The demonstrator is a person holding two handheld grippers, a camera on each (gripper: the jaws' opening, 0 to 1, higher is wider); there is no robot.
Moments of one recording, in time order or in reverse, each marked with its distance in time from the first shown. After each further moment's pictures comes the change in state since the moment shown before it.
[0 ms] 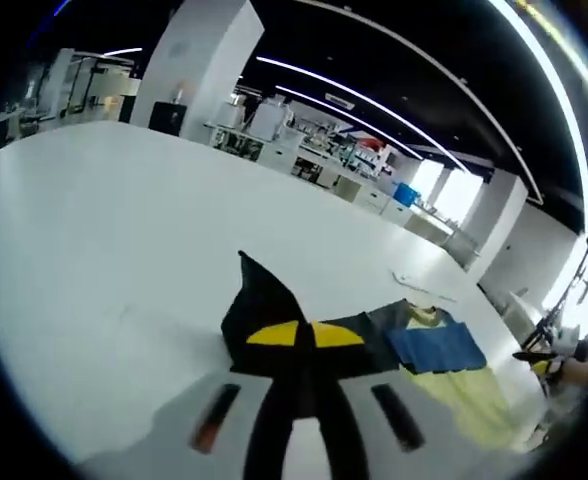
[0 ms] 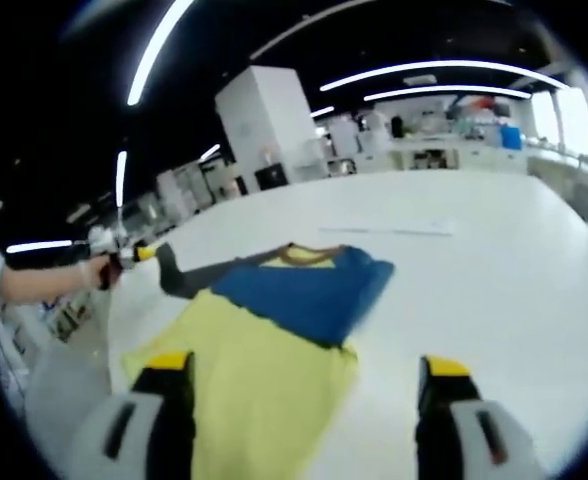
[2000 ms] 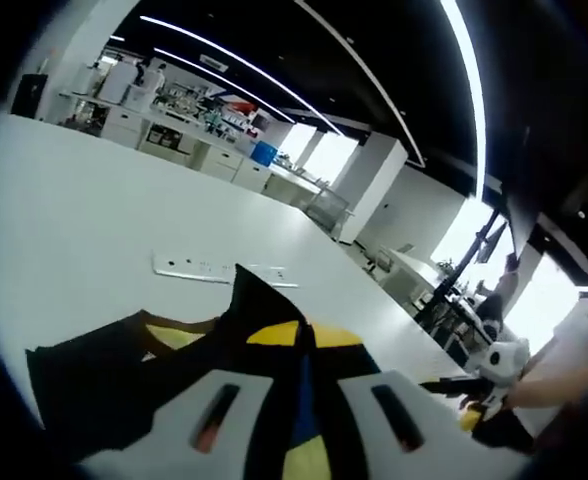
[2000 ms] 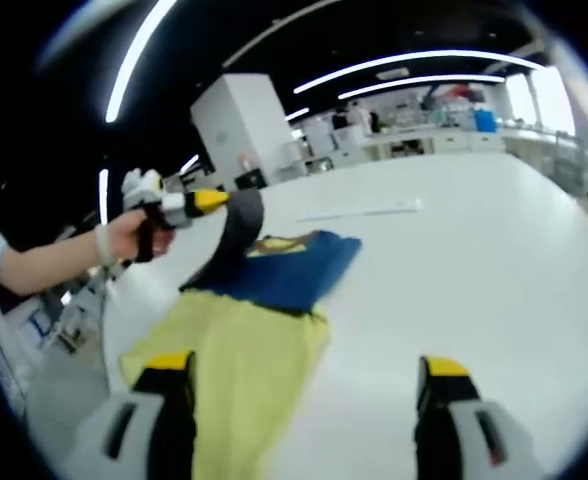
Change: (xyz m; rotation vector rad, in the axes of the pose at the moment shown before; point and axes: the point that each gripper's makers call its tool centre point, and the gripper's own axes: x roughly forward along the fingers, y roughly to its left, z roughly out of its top) left arm 0.149 -0.338 -0.072 0.066 0.177 -0.583; right arm -0.026 -0.027 -0.032 0.102 -0.016 -0.062
